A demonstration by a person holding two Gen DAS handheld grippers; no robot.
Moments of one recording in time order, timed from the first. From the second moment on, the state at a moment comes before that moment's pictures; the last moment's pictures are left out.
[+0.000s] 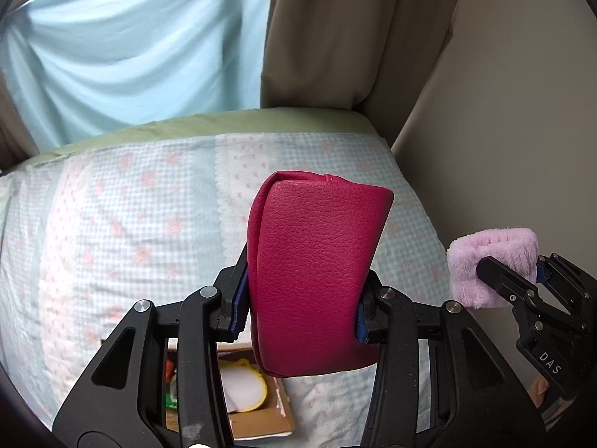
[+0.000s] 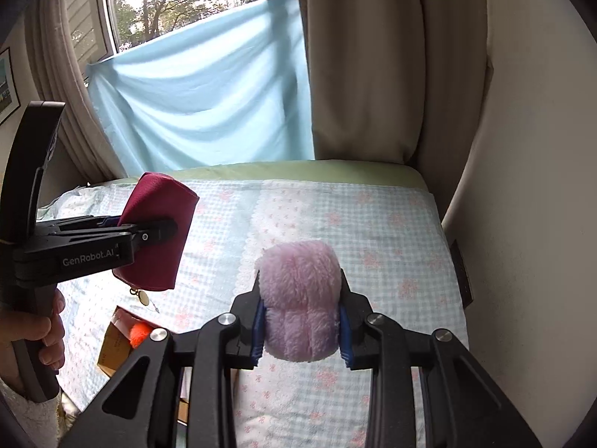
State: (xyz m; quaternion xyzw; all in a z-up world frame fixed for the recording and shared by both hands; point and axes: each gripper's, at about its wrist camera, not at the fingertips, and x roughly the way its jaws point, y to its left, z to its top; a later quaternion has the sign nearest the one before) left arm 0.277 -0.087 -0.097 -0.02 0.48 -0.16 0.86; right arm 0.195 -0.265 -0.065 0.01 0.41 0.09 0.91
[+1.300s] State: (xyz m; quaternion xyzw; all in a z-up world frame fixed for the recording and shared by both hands) left arm 0.145 0.150 -0.324 0.14 0.65 -0.25 0.71; right arm 0.142 -0.045 -0.266 0.15 0.63 0.01 0.76
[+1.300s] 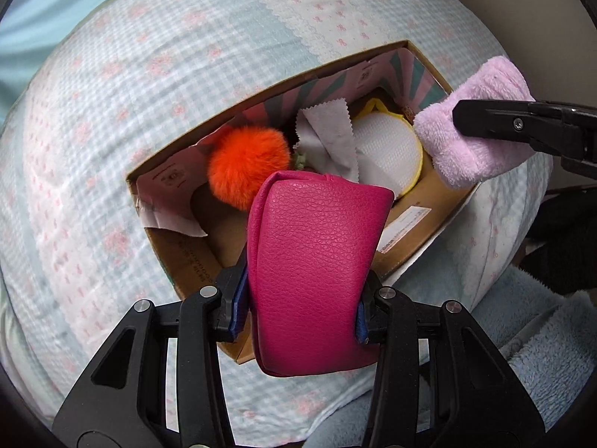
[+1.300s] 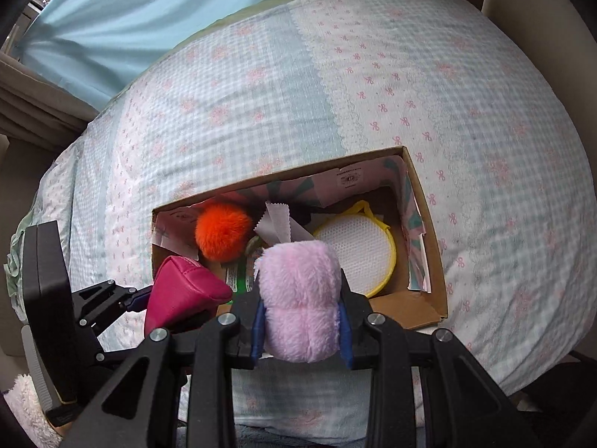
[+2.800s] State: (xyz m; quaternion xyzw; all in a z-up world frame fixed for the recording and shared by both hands) left arm 0.114 0.102 -0.181 0.06 0.56 -0.17 0.81; right arm 0.105 -0.122 -0.113 0.08 0.51 0.03 0.86
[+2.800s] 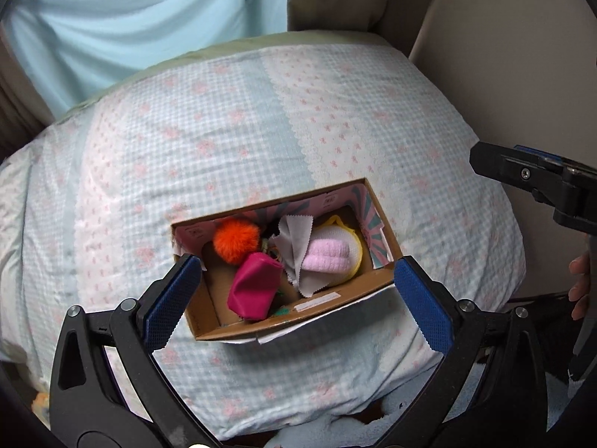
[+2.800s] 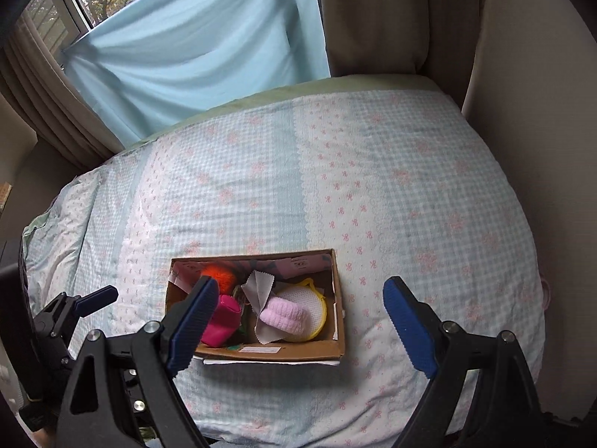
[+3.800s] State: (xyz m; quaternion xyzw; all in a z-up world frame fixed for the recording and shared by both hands) left arm 0.032 0.052 0.022 -0.02 0.31 -0.05 0.95; right arm 0.030 -0.198 0.029 0.02 0.34 -0.01 0.94
